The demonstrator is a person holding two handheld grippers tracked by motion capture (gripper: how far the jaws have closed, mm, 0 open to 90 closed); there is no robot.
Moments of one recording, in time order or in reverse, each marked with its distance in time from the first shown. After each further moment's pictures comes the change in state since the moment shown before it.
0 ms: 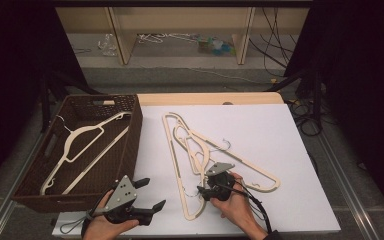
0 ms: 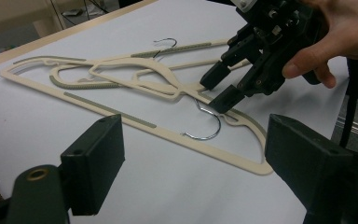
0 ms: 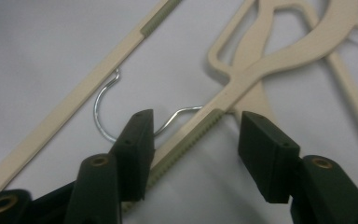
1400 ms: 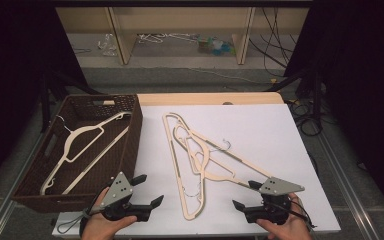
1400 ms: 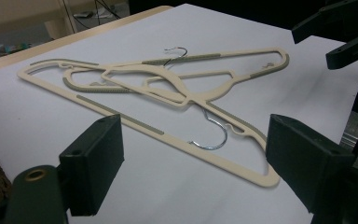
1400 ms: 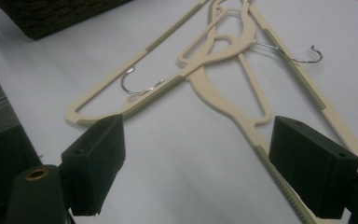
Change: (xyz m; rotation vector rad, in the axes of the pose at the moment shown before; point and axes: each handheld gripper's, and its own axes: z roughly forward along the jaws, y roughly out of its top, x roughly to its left) left arm 0.005 0.005 -0.004 -0.034 0.030 -0.054; right arm -0.031 -0.064 -0.117 -0.230 0.041 0.002
